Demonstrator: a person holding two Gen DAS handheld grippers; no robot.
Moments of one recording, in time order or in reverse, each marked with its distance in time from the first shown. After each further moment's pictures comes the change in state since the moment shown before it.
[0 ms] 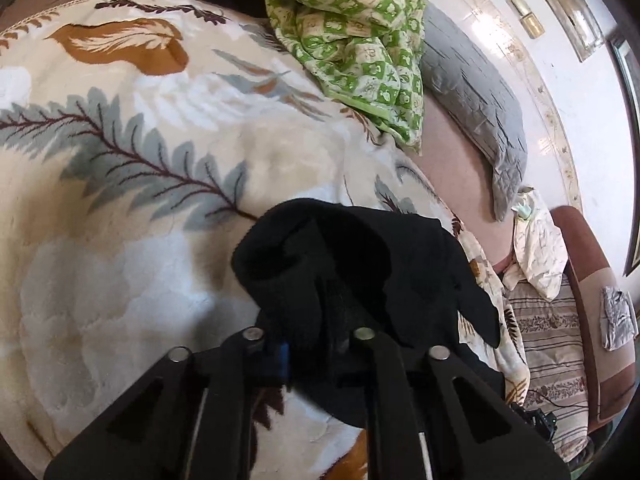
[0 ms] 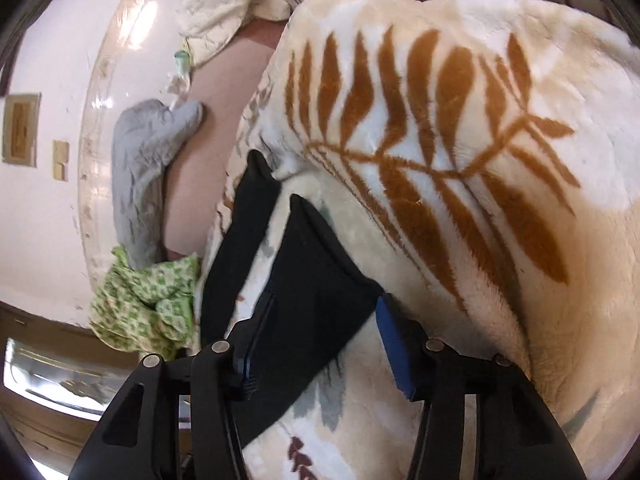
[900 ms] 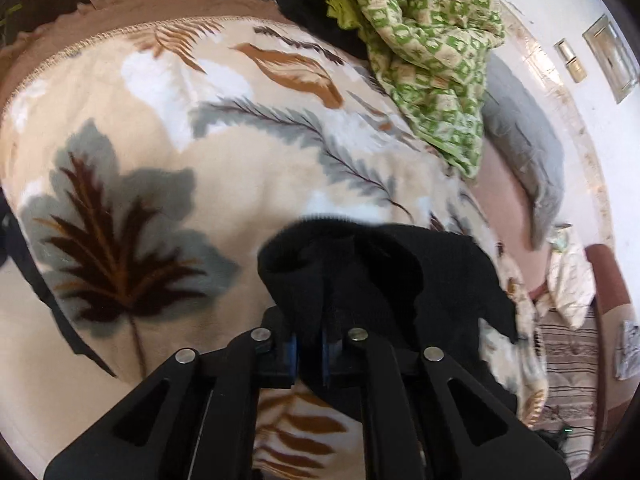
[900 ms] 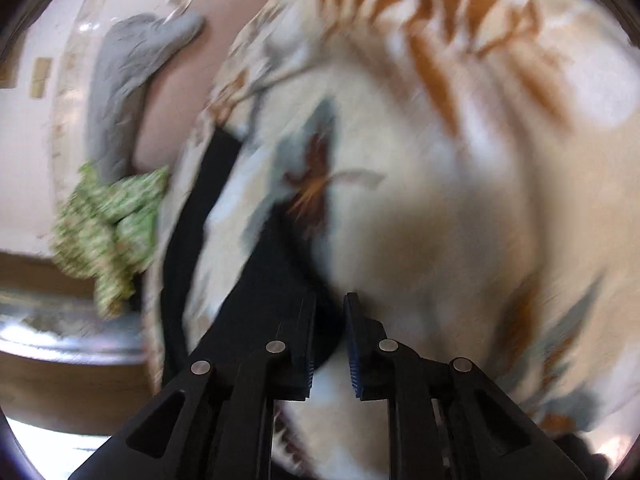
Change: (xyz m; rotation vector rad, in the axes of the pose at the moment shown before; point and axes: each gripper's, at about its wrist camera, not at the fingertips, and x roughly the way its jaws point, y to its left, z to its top) left arm -0.114 0.068 -0.035 -0.110 -0.096 0.225; right arm -0.016 0.028 -0.027 -0.170 0.104 -0.214
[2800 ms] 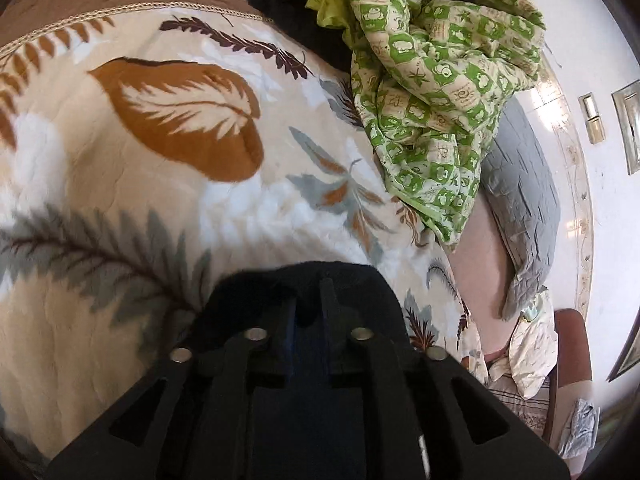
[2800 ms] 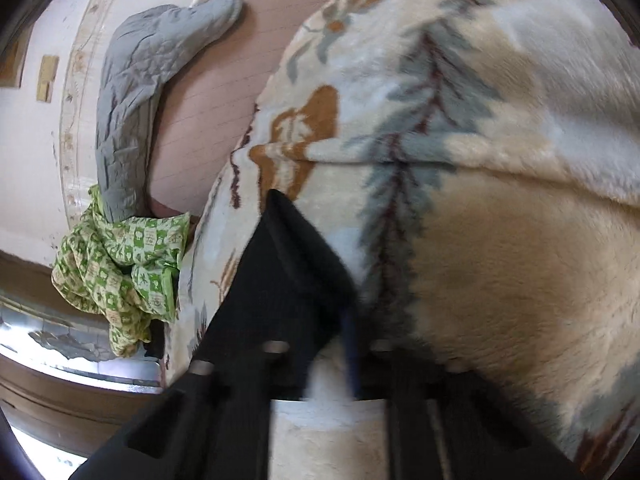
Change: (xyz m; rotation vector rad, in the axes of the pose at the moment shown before) left arm 0.099 -0.063 0.110 -0.155 0.039 -0.136; right arm 0.156 0.099 0.103 -0.019 0.041 0.230
